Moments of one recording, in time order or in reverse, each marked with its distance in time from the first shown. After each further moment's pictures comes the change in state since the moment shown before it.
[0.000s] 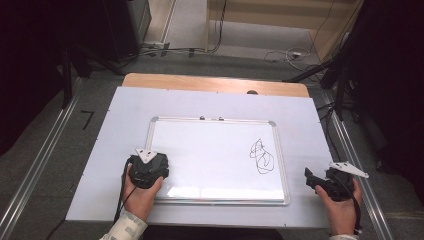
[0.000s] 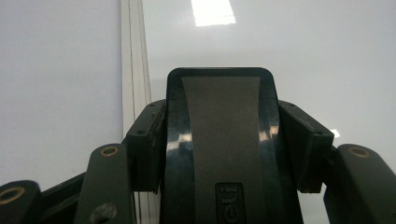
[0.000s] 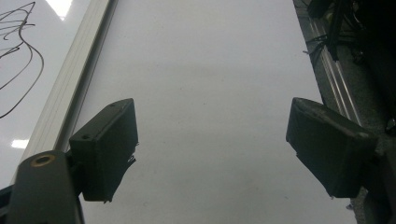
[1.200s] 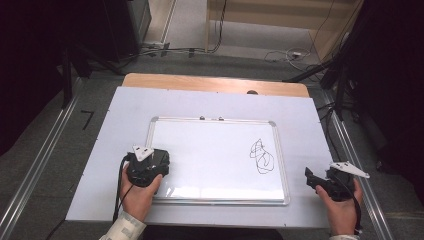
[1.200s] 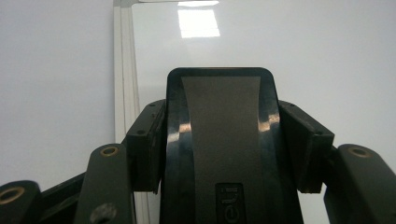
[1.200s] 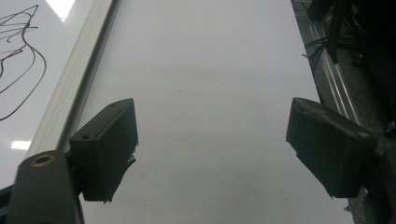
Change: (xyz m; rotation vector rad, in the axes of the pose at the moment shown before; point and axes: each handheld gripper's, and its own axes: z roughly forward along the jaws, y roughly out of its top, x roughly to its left) left arm -0.001 0.012 -0.016 -0.039 -0.071 -0.039; right arm -0.001 0.001 -0.002 -0.016 0.001 -0.002
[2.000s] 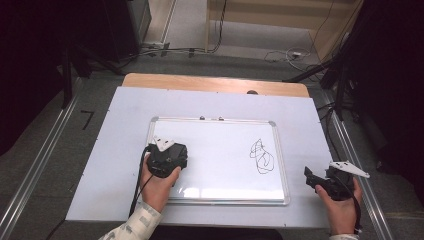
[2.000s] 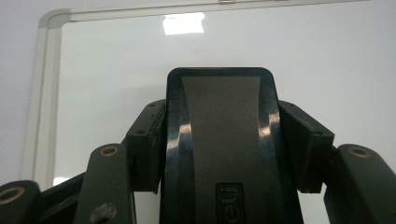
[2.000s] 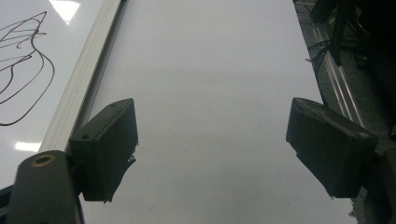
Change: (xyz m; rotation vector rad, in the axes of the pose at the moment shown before) left arm -0.042 0.023 0.028 0.016 -0.066 0.032; right arm 0.001 0.002 0.000 -0.007 0.014 -0.001
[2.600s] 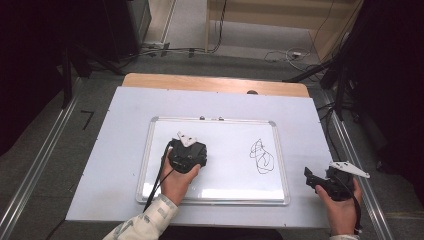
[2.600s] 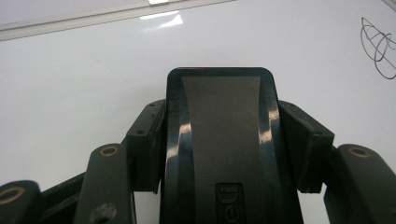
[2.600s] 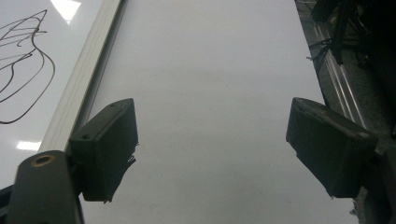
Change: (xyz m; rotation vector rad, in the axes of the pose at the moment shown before) left arm -0.040 0.013 0.026 0.041 -0.075 0.091; right arm 0.000 -0.001 0.000 0.008 0.002 0.002
